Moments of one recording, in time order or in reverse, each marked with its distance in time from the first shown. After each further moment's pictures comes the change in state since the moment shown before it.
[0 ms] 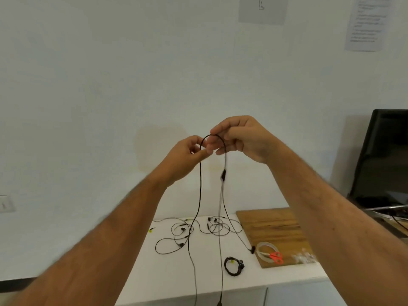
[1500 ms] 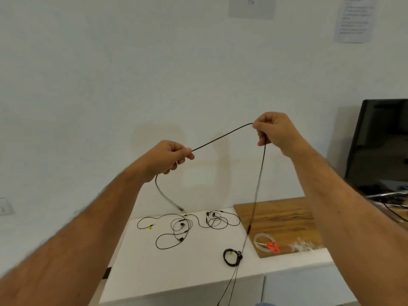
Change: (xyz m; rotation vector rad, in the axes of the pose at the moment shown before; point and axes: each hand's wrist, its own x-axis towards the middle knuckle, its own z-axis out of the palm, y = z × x) left_hand -0.015 0.001 -0.028 -0.012 -0.154 -0.205; right_hand -0.029 0.026 -0.074 -0.331 0.569 0.102
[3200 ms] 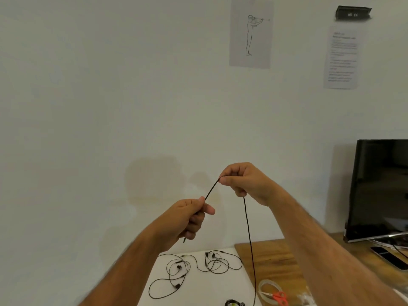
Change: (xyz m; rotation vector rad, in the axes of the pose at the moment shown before) left_hand -0.025 -0.002 0.035 -0.491 -0.212 -0.061; right_hand -0.012 -0.023 0.057 0.142 -0.440 -0.040
